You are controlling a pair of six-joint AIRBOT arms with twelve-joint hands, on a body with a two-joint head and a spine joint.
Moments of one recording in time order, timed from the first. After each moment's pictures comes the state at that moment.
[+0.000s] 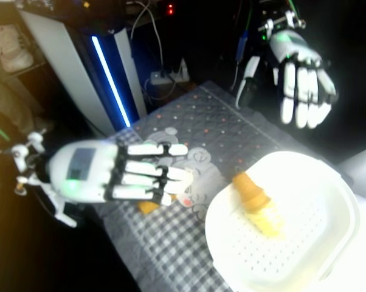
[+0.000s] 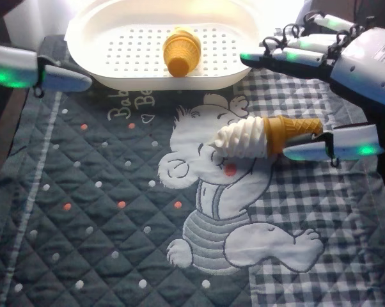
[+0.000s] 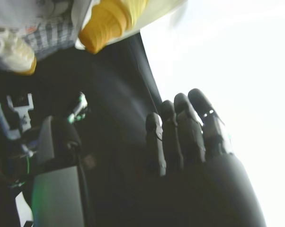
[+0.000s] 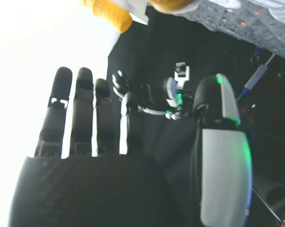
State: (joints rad) left arm 0.61 -0.92 1.15 0.09 -0.80 0.84; right arm -0.95 -0.95 1.24 -0.19 1.01 -0.61
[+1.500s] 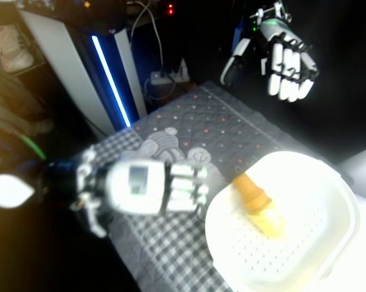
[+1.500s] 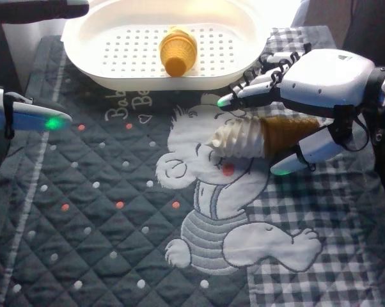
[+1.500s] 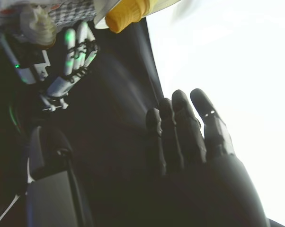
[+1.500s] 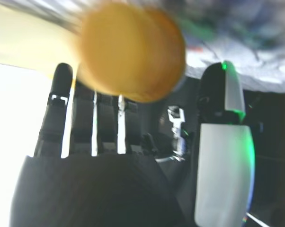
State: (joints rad) left arm 0.77 -0.85 1.07 0.03 -0.97 0.79; right arm -0.76 -1.12 1.45 -0.63 0.68 -0.28
